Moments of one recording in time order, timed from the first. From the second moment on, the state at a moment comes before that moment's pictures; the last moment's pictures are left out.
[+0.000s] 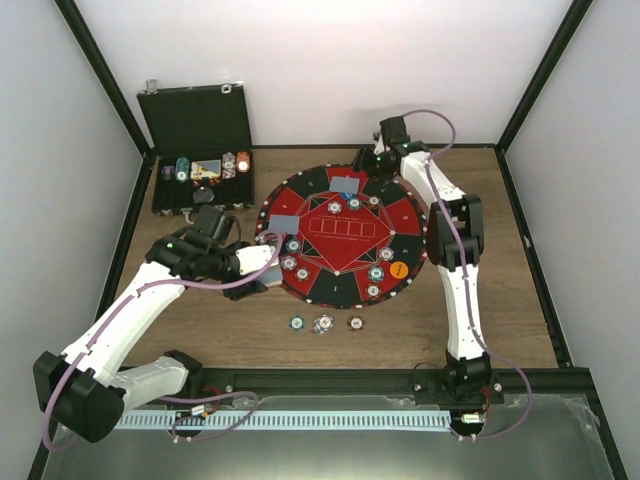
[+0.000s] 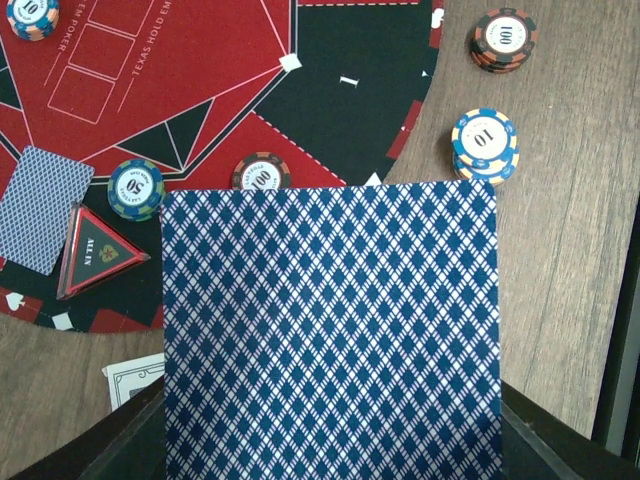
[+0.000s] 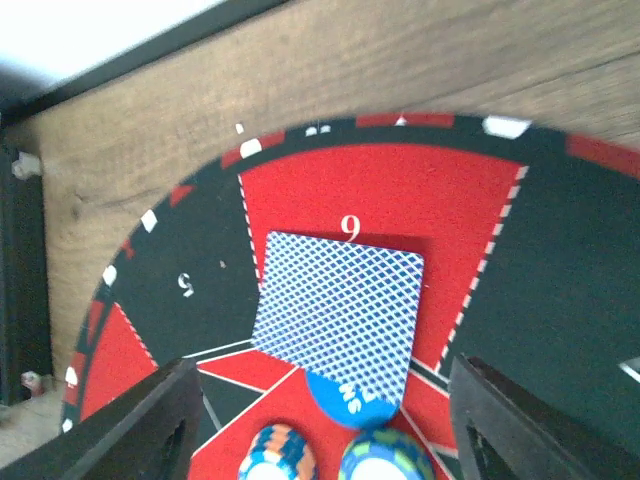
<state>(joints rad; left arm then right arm) -0.46 1.11 1.01 -0.99 0.36 0.80 0.24 2.43 2.16 -0.64 -0.35 0.51</state>
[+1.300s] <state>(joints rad) -0.46 1.11 1.05 -1.00 0.40 0.80 0.79 1.61 1.07 -0.01 -0.80 0.81</state>
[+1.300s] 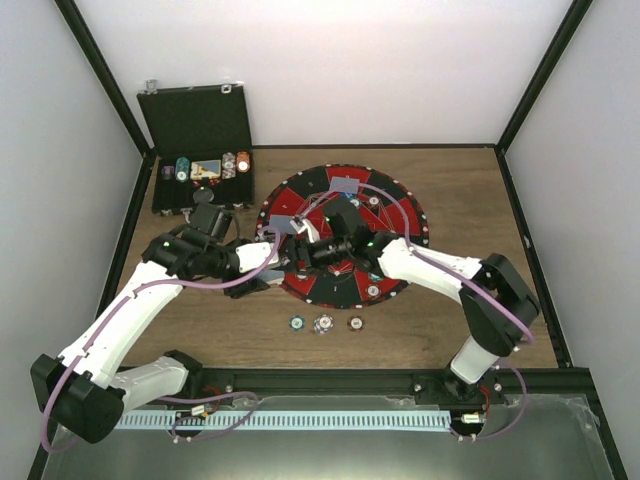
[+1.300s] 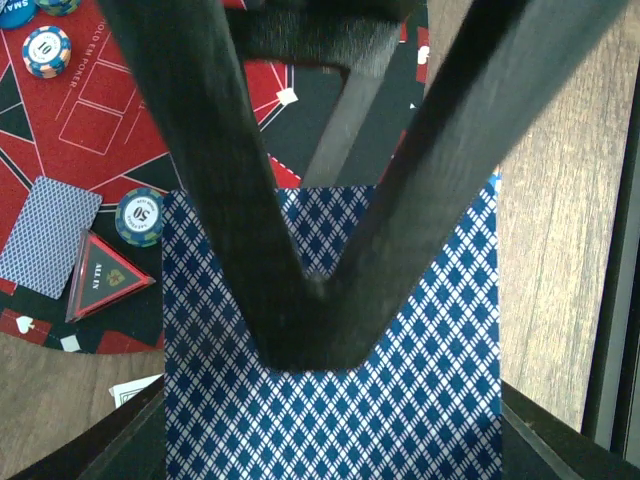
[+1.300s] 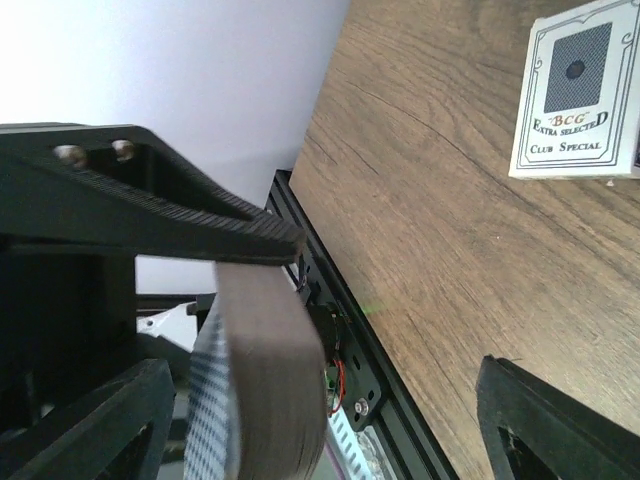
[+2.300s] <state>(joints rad) -0.46 1.10 1.05 -1.01 0.38 0.81 0.78 1.69 1.09 0.05 -0.84 0.81</state>
